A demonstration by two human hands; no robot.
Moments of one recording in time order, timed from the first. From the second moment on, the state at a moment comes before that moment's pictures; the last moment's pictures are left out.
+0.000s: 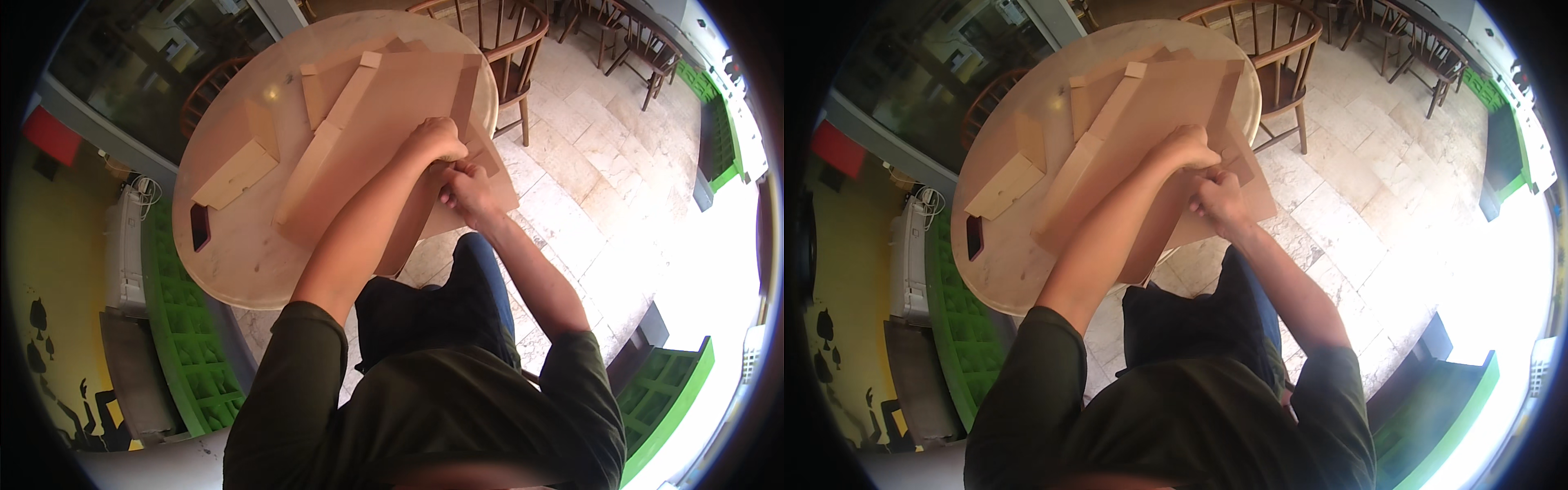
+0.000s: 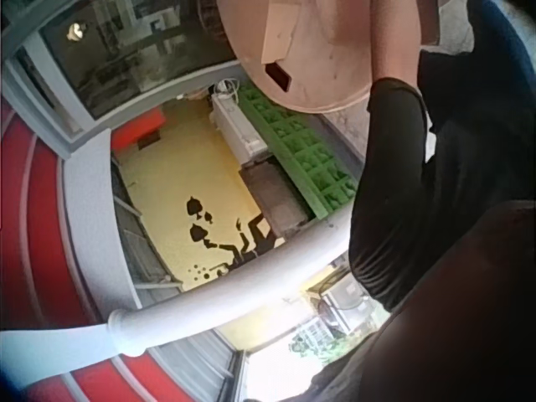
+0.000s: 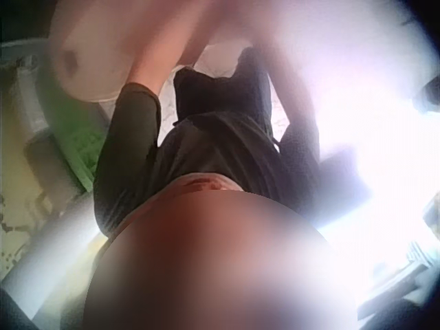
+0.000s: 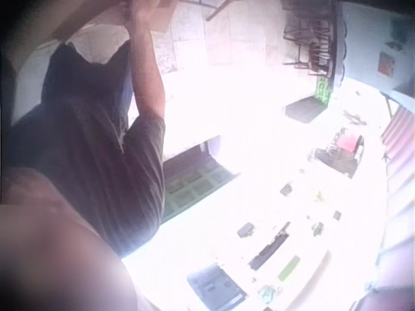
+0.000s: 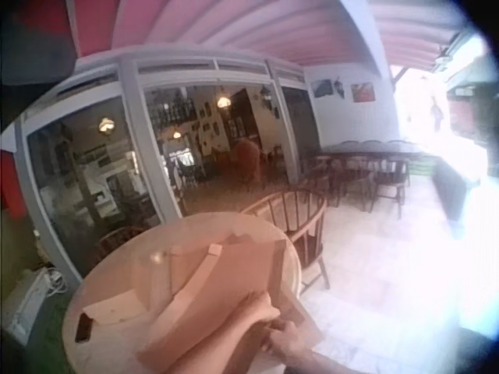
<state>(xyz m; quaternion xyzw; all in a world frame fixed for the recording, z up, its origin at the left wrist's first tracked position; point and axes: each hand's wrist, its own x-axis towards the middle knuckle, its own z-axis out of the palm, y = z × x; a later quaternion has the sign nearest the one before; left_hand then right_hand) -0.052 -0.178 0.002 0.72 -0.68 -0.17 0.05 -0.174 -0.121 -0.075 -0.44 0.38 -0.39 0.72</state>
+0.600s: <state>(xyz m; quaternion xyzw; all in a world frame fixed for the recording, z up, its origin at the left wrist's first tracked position) 0.005 -0.099 -0.022 0.63 -0.60 -0.26 0.40 -0.171 -0.131 -0.065 -0.31 0.33 -0.39 0.80</state>
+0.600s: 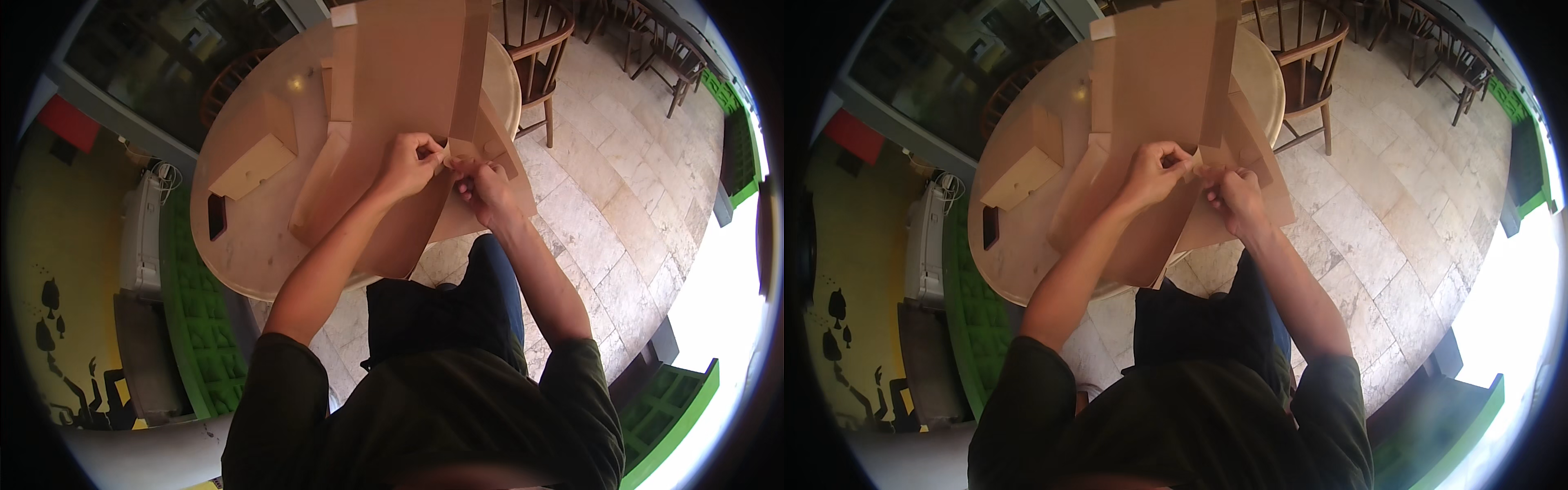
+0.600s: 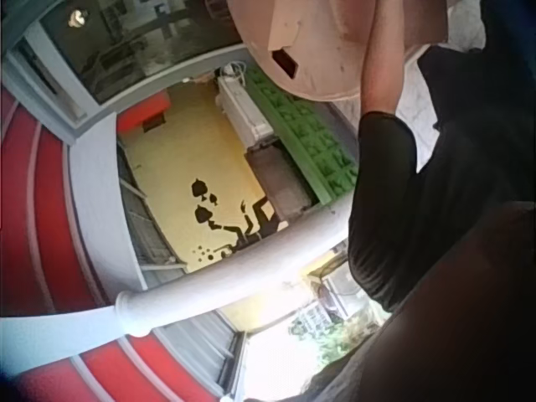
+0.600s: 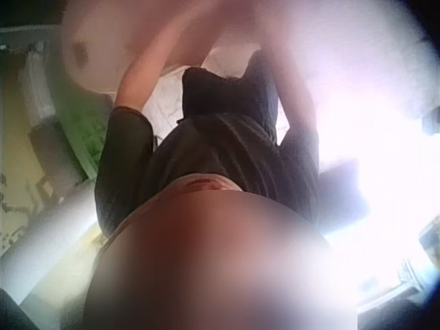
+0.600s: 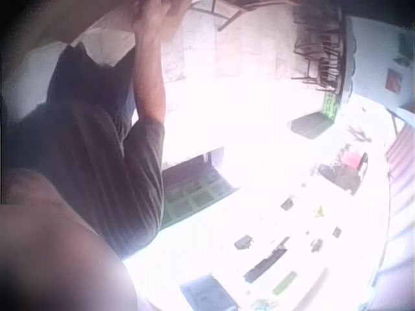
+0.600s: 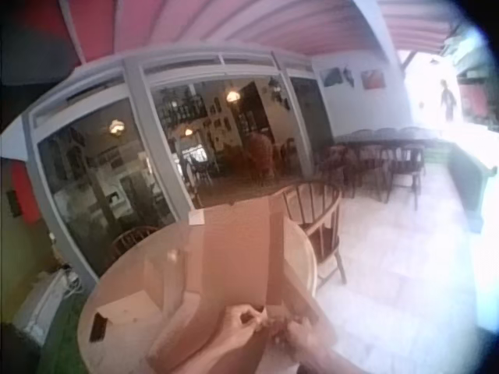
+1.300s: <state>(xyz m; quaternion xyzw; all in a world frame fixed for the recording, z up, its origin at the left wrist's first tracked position) 0.005 -0.086 -0.038 0.59 -0.56 -0.35 0.46 -0.173 -0.135 -0.067 -0.35 0.33 -0.38 0.79</state>
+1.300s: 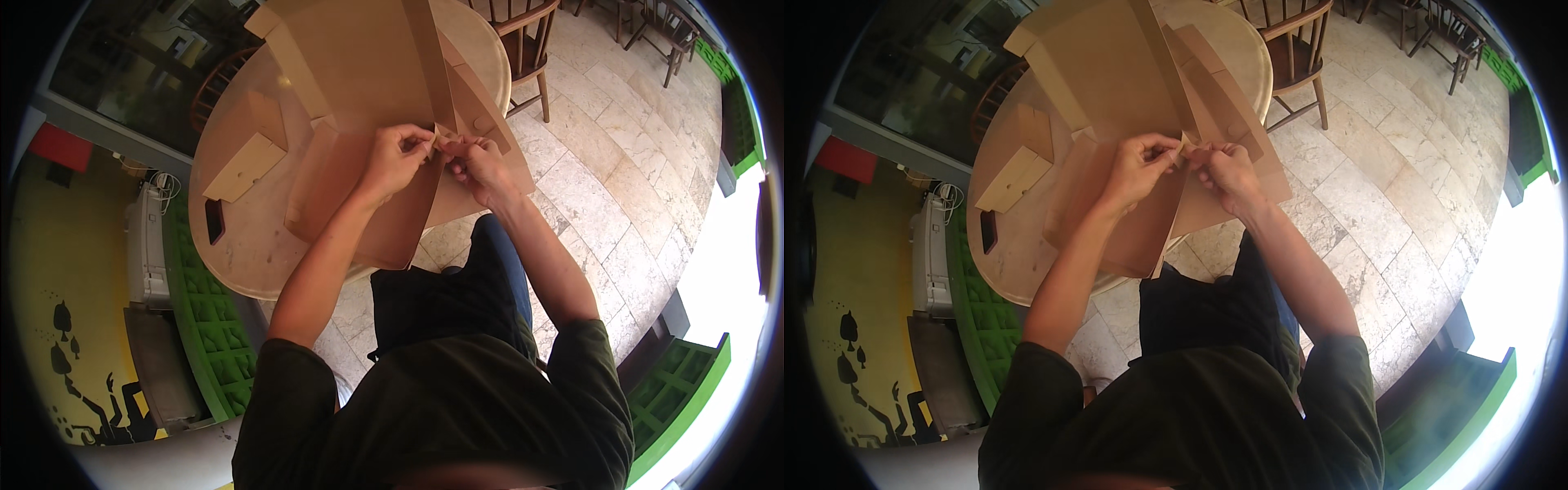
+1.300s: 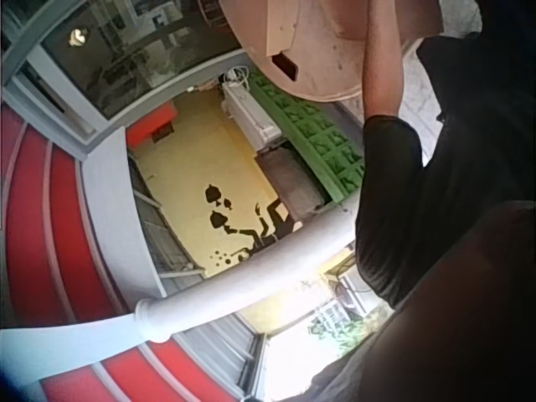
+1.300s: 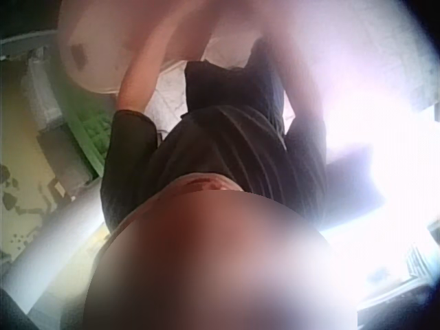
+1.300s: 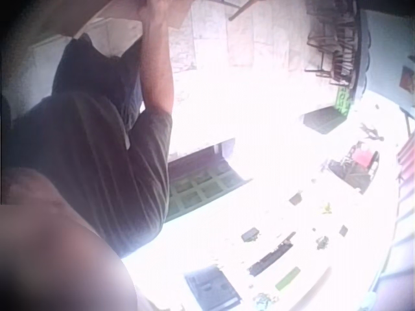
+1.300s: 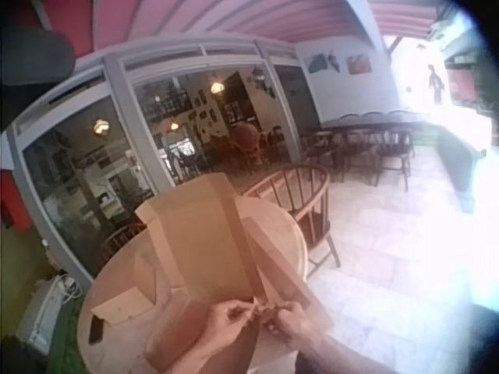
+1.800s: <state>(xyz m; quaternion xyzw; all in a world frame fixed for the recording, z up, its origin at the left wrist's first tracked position) -0.007 -0.098 -0.016 0.61 -0.50 -0.41 0.47 -0.170 -0.137 -0.074 -0.33 0.28 -0.43 0.79</state>
